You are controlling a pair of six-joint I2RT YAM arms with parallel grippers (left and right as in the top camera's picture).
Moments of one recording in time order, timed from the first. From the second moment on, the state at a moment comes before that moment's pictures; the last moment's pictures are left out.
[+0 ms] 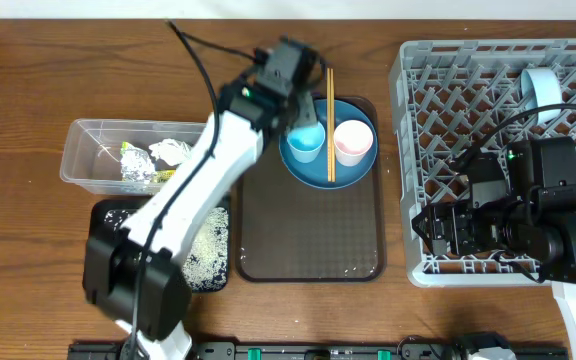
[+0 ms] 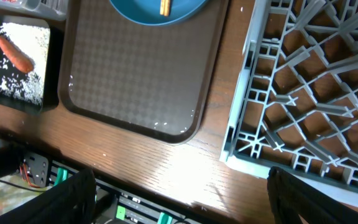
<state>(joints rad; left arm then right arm) -0.49 1.83 1.66 -0.83 -0.05 -0.65 0.14 1.09 1.32 -1.42 -0.31 0.04</state>
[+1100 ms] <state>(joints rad) -0.47 2.00 1.63 -0.89 0.01 -0.65 0.14 1.09 1.32 -1.45 -0.27 0.04</state>
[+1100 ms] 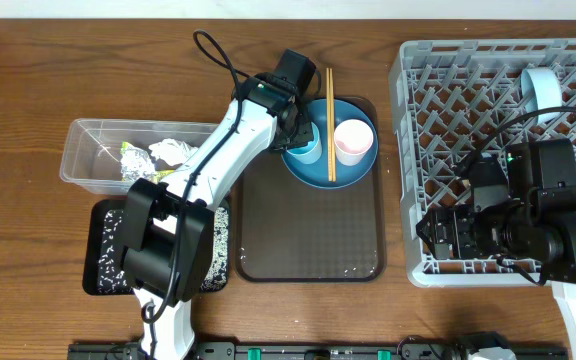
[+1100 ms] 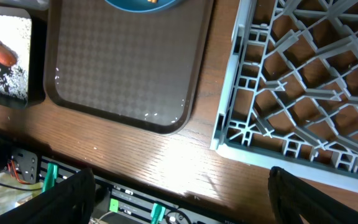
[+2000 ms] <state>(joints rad) -0.48 1.97 1.63 -0.87 0.00 -0.65 0.14 1.09 1.32 -1.45 -0.27 0.04</state>
